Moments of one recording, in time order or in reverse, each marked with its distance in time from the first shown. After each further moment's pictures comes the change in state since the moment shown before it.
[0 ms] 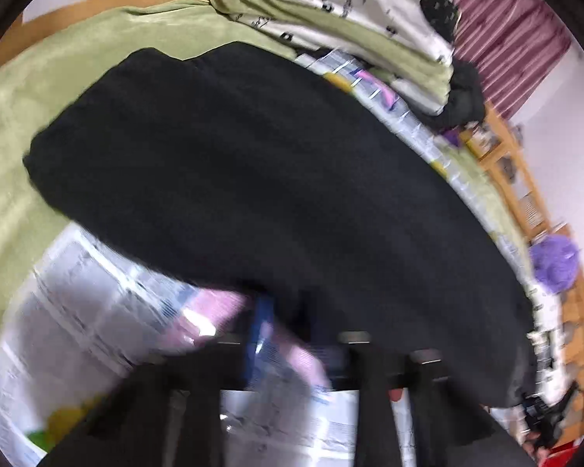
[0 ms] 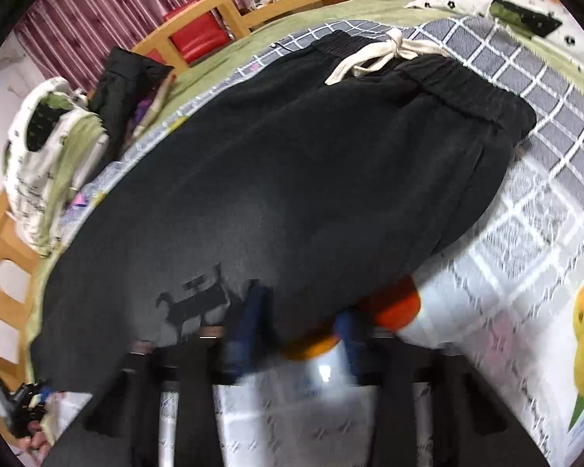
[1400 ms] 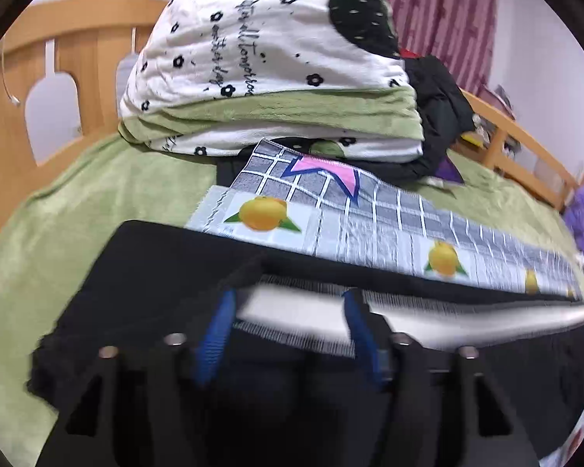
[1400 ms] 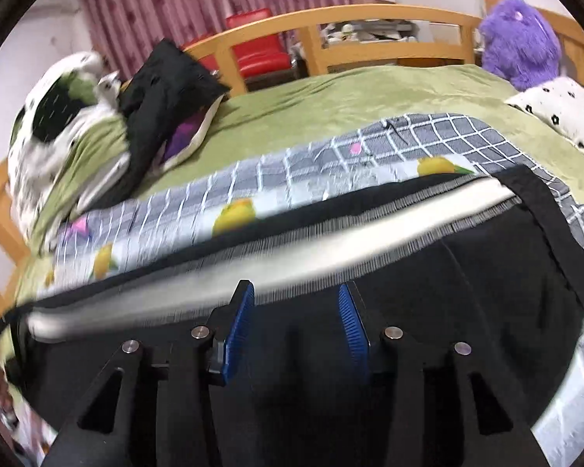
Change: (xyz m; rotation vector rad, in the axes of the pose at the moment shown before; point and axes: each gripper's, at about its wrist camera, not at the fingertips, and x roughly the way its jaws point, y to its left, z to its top) left arm 0.050 -0.130 0.137 0.343 -0.244 0.136; right arm 0.070 0.128 0.143 -0.262 -0.116 0.026
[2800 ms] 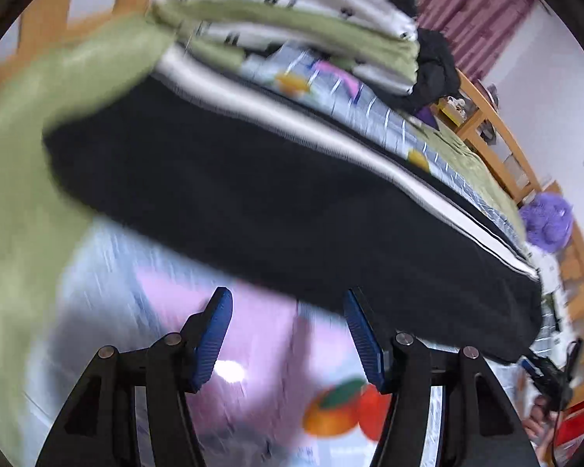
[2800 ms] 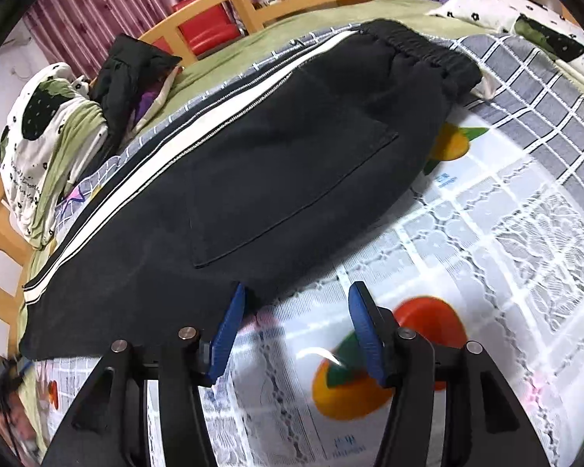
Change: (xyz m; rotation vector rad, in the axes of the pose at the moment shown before) left arm -0.043 0.080 -0.117 -0.252 0.283 -0.259; right arm -0.066 -0.066 -0.132 0.221 0.119 -0.017
